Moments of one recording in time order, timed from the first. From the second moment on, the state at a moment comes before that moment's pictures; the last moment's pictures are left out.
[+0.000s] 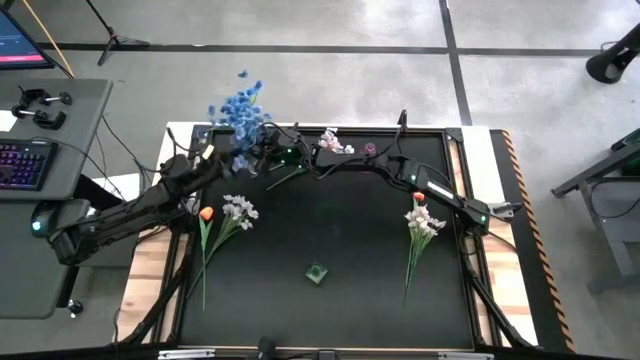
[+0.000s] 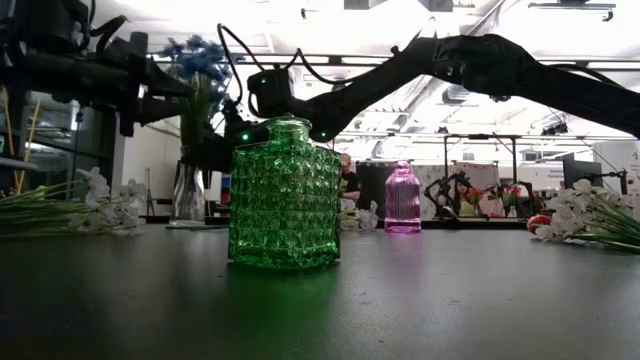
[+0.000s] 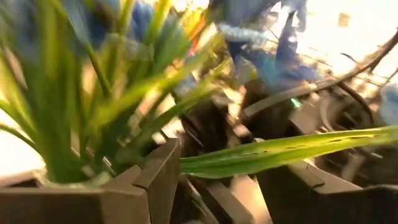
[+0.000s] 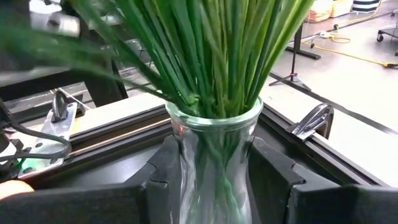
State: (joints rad) left arm 0.61 0.41 0.12 0.29 0.03 -0.41; right arm -0.30 2.65 2.18 0.29 0.05 0.15
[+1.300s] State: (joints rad) left arm 0.61 0.40 0.12 0.30 0.63 -0.92; right arm -0.30 2.64 2.18 0.27 0.05 0.10
